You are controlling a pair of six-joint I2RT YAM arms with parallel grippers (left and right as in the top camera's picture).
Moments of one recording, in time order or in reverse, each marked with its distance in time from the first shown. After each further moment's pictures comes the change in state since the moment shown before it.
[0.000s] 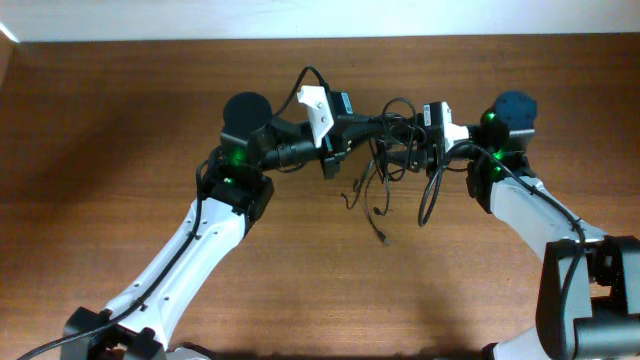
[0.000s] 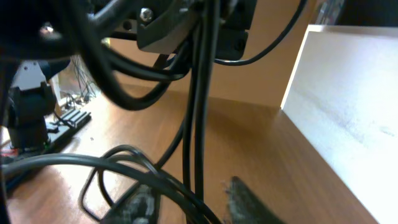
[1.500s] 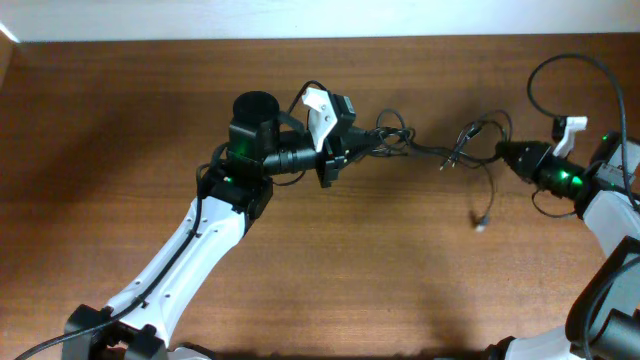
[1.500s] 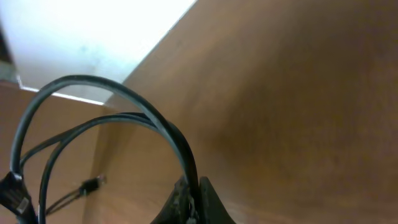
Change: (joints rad) left arm 0.011 0.007 0.000 -0.219 -0.003 -0.015; right arm -0.564 -0.002 0.010 -0.973 0.530 0.400
